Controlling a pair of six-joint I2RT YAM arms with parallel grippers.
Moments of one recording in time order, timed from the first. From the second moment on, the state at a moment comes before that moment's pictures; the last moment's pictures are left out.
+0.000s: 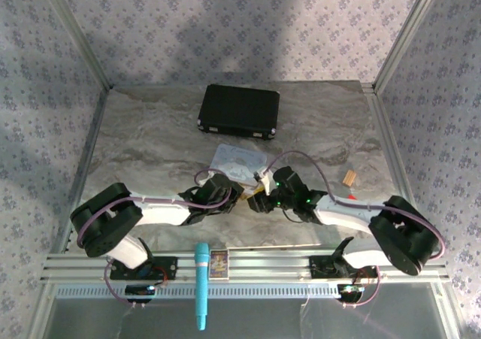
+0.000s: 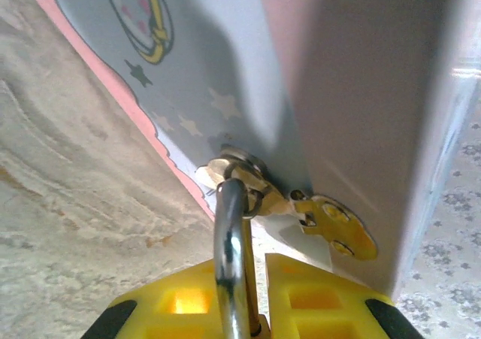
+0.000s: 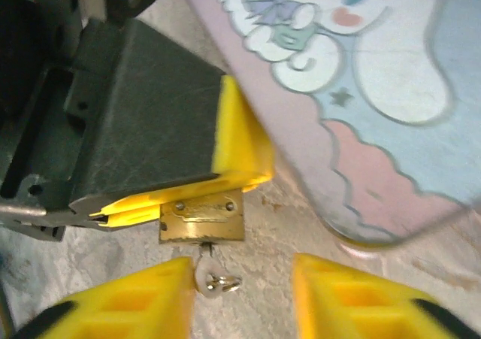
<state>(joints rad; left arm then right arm) -0.97 1.52 0.54 0.32 -0.10 -1.69 0.77 1.30 0.46 0.19 -0.25 0.25</state>
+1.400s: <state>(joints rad) -0.96 1.57 0.77 -0.23 -0.13 -1.16 0.66 1.57 0.86 -0.10 -0.06 0.56</state>
